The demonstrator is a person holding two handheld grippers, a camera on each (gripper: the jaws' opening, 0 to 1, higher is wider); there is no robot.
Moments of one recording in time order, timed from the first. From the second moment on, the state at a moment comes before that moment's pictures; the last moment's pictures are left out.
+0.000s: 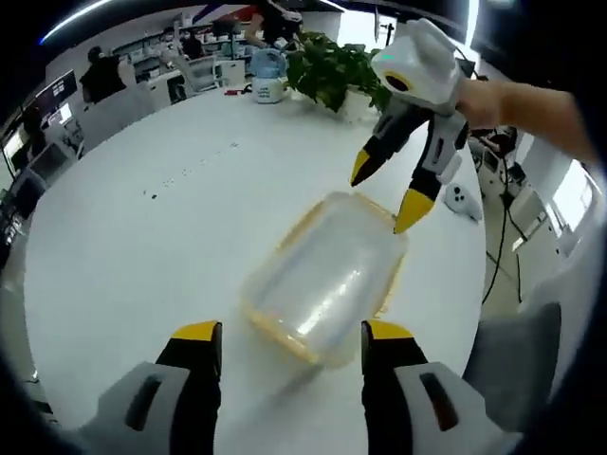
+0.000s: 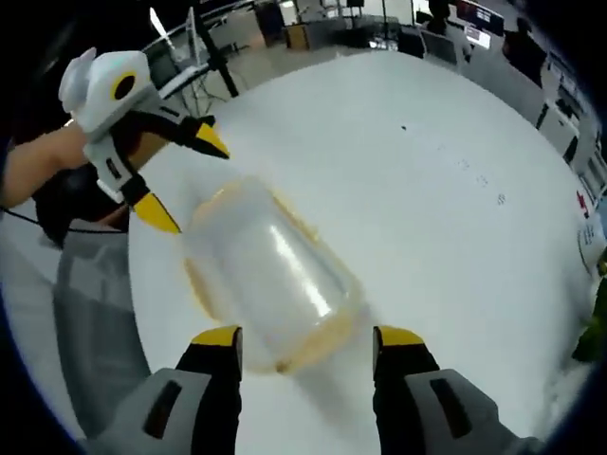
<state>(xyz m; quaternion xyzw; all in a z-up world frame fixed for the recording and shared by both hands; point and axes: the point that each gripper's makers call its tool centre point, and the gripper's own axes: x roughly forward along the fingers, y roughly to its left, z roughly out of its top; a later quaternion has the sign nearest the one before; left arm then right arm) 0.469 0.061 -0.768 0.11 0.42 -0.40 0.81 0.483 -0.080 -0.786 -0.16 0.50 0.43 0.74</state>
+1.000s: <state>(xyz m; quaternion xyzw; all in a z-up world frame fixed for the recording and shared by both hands) 0.459 0.053 -0.797 -0.03 0.52 -0.29 0.80 0.480 -0.076 -0.796 0.03 0.57 0.29 0.77</state>
